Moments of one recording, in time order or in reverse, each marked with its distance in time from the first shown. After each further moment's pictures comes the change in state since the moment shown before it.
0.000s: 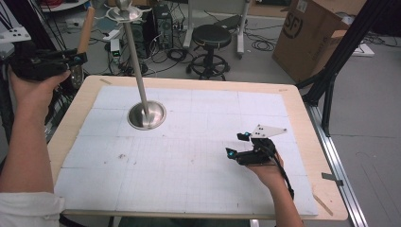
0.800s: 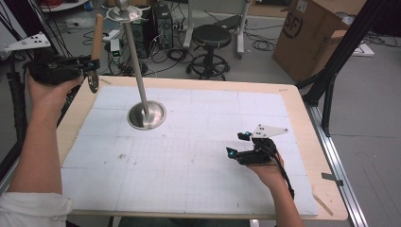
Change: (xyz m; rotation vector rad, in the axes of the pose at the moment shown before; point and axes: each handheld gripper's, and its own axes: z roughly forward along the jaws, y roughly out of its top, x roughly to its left) left arm -0.010 -0.013 0.025 0.045 -0.039 0.002; right arm -0.001 0.000 -0.001 -0.008 -0.004 -0.004
